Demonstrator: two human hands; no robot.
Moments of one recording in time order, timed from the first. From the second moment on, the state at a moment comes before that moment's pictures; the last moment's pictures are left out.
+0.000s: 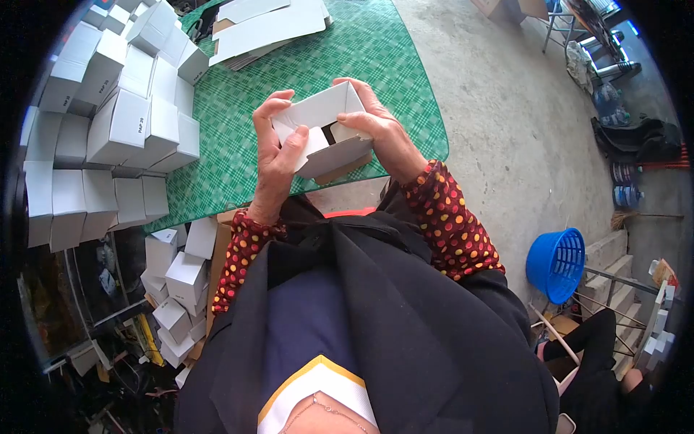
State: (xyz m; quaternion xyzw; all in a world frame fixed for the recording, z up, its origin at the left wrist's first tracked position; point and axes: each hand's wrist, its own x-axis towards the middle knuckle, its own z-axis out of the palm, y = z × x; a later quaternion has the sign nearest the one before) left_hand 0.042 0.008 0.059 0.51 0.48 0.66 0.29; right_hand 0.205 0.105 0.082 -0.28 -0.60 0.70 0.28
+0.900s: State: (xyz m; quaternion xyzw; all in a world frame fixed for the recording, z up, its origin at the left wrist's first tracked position) left_hand 0.031 0.007 0.072 0.53 0.55 0.56 0.31; right_hand 0.211 0.084 0.072 -0.20 -0.66 0.54 0.49
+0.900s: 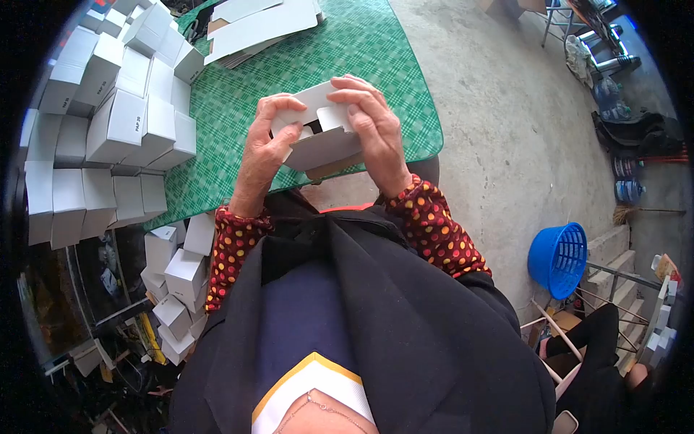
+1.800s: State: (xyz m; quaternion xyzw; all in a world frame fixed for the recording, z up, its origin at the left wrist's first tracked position) left_hand 0.033 0.006 0.065 0.52 0.53 0.58 0.33; right_hand 0.196 0.072 0.076 -0.26 -0.78 0.19 0.54
